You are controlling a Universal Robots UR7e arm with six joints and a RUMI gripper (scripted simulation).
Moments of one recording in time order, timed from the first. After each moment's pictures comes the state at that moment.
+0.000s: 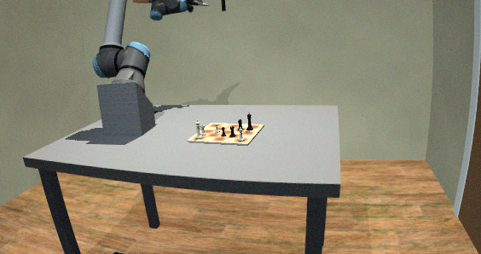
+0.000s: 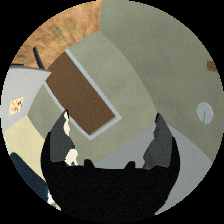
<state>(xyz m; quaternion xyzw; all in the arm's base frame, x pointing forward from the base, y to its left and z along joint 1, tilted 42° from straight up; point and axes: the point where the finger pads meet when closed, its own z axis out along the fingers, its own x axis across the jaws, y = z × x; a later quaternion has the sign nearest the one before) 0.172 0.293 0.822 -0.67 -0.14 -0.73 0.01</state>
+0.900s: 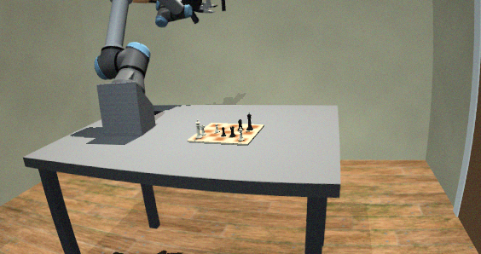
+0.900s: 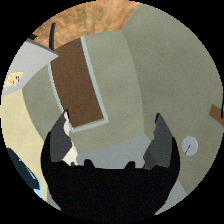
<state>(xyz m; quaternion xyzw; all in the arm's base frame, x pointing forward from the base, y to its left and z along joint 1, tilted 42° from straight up) 0.200 0.350 0.782 -0.65 -0.26 -0.70 -0.12</state>
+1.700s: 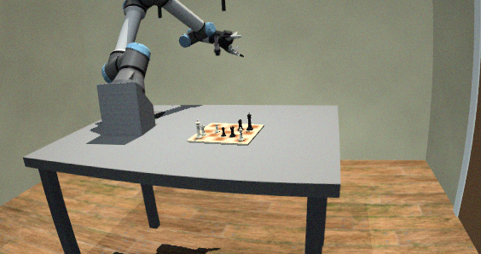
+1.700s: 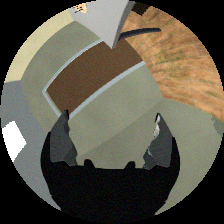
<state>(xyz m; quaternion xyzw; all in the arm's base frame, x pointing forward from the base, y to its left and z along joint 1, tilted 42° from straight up) 0.357 0.452 0.557 -0.52 -0.63 -0.38 -0.44</state>
